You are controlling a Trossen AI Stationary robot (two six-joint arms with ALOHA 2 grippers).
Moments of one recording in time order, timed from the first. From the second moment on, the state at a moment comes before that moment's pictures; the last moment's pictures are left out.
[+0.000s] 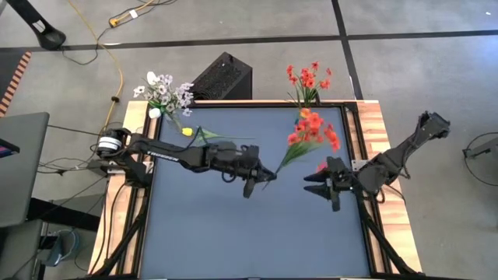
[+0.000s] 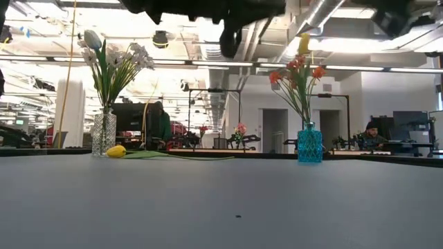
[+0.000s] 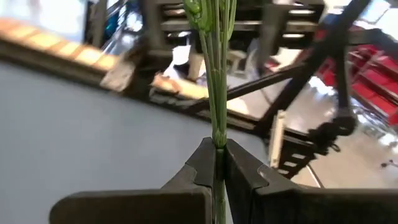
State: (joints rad) left arm -0.02 1.68 1.10 0.42 0.16 -0.39; right arm 0.64 0.77 0.64 -0.20 0.62 0.69
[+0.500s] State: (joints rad) left arm -0.05 1.69 1.10 0.47 0.11 -0.36; right arm 0.32 1.00 0.57 0.35 0.36 0.43
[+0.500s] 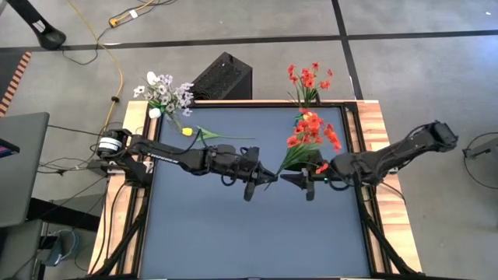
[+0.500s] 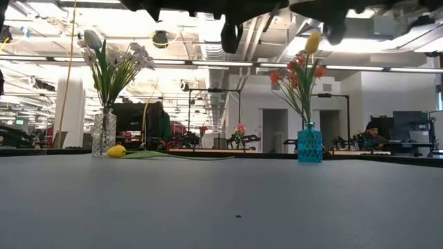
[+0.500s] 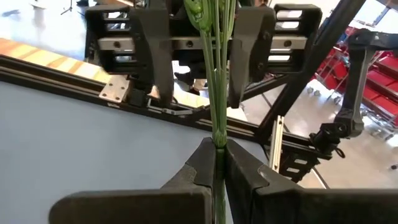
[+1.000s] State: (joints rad) left arm -0.05 1.69 1.10 0.46 0.13 -0.39; right arm 0.22 1.11 0.57 0.55 0.21 0.38
